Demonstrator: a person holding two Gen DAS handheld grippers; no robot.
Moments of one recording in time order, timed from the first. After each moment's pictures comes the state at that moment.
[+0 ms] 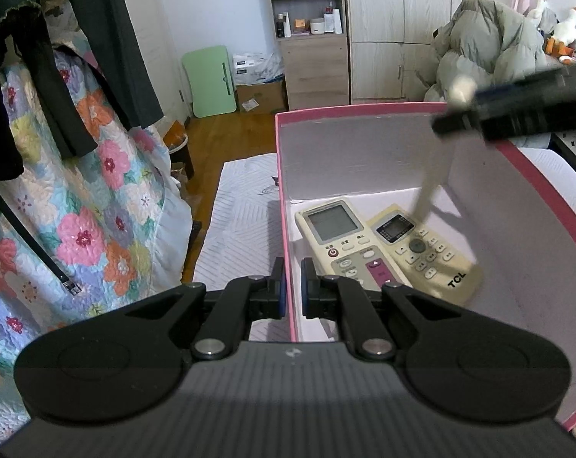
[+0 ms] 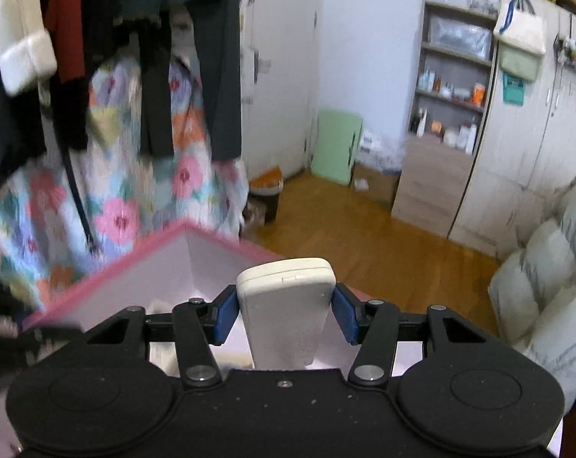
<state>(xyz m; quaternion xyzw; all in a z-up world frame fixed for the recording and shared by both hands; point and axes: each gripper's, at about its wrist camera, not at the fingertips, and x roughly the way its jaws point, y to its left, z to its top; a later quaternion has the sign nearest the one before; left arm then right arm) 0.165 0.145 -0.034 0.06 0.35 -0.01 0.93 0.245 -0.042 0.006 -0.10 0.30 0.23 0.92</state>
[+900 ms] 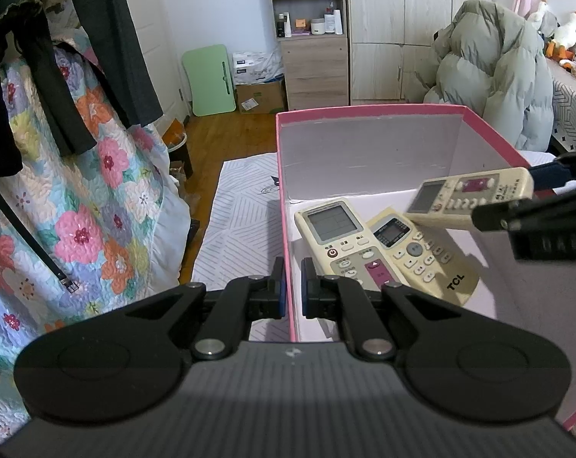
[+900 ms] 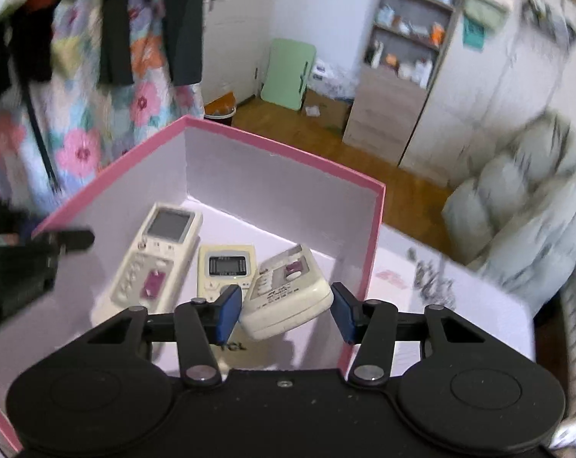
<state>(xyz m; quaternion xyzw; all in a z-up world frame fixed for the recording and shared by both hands) 0.167 0.145 -0.035 0.06 0.36 -0.01 0.93 0.205 -0.015 0.000 -0.09 0.40 0.13 0.90</state>
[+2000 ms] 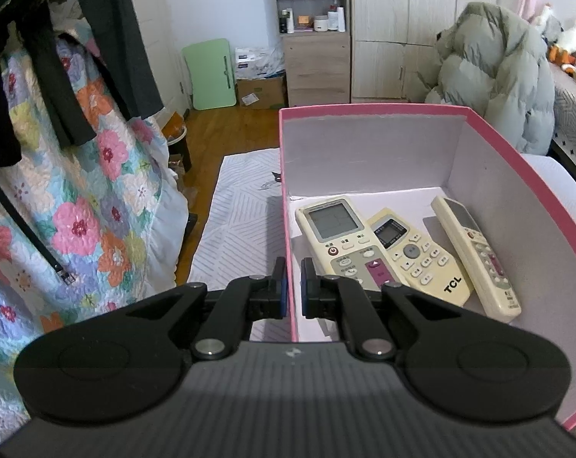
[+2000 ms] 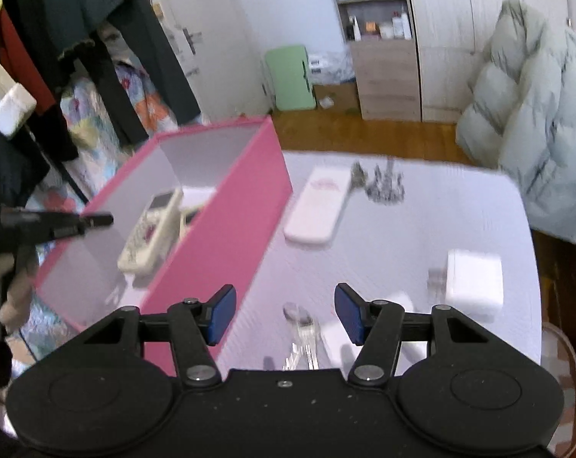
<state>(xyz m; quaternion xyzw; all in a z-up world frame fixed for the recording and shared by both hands) 0.167 0.151 -0.035 0.04 0.36 -0.01 0.93 0.117 -0.186 -0.019 0.08 0.42 0.20 0.88</state>
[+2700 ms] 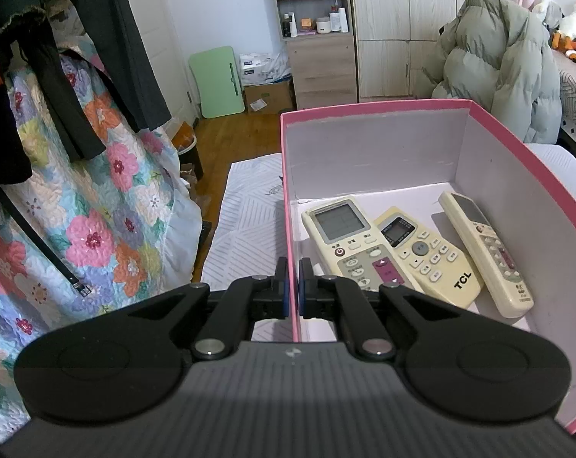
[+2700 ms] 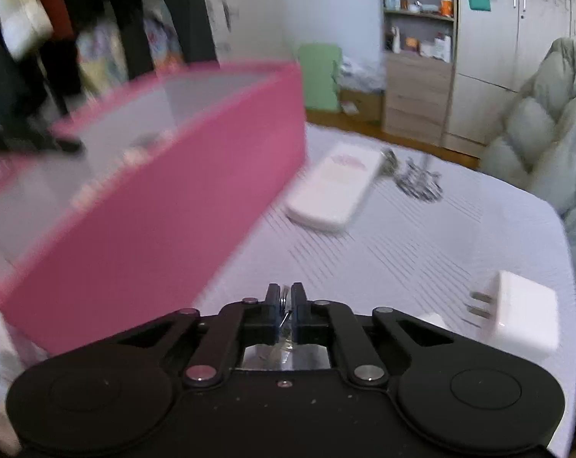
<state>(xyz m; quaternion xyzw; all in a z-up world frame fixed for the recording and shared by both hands) 0.165 0.142 -0.033 0.07 0.36 0.00 0.93 0.146 -0.158 -0.068 0.01 0.36 0.24 0.90</state>
